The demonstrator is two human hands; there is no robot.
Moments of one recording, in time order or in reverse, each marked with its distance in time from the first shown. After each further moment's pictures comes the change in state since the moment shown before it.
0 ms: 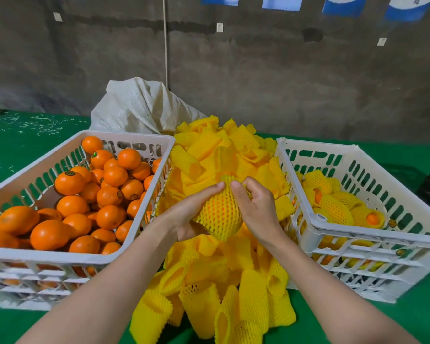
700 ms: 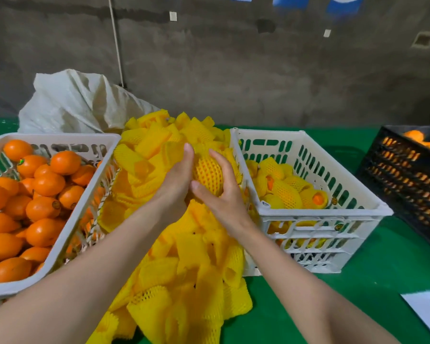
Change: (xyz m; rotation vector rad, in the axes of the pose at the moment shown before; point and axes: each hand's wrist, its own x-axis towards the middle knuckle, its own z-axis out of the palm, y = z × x) left_hand 0.059 0.006 0.079 0.098 0.146 0.256; right_hand -0.006 0.004 -0.046 0.210 -0.026 0.091
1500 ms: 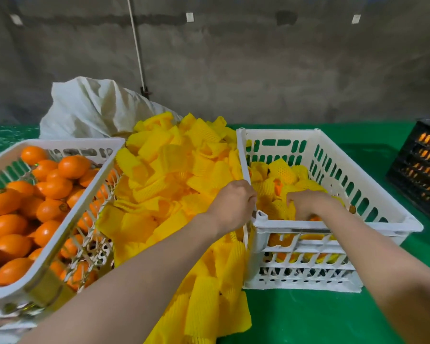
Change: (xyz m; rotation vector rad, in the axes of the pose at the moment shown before) left_hand 0.053 -0.071 0.081 1.273 -0.207 0.620; right_hand 0.058 0.090 -0.201 -1.507 -0.726 0.746
